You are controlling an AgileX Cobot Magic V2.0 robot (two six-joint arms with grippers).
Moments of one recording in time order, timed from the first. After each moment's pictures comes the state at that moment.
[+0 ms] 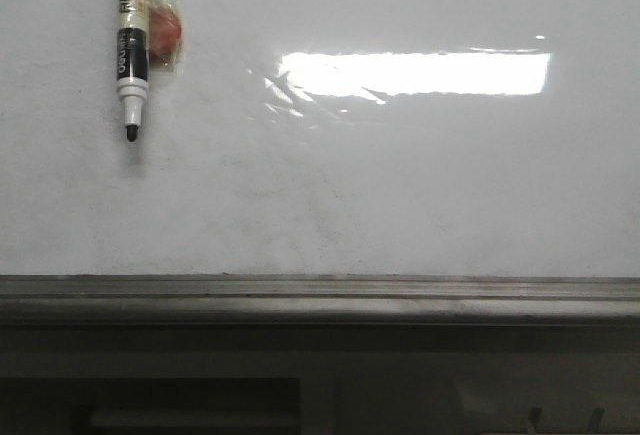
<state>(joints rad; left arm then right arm) -0.03 0.00 -0.01 -0.08 0.06 0.09 0.10 -0.01 0.01 -0.07 0.03 -0.19</state>
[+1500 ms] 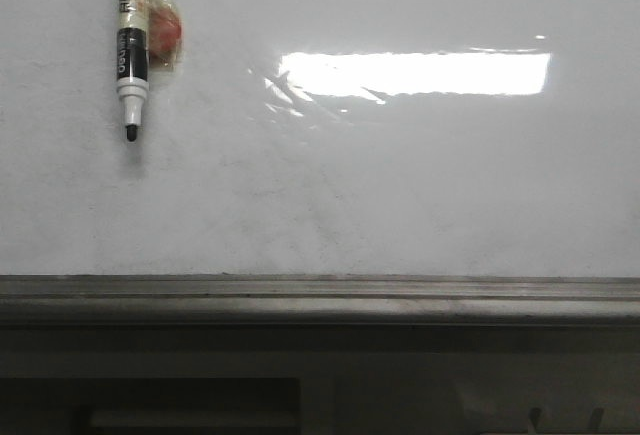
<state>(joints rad) -0.03 0.00 -0.01 -0.56 0.06 0.09 0.10 -0.01 0.01 0.40 0.01 -0.19</state>
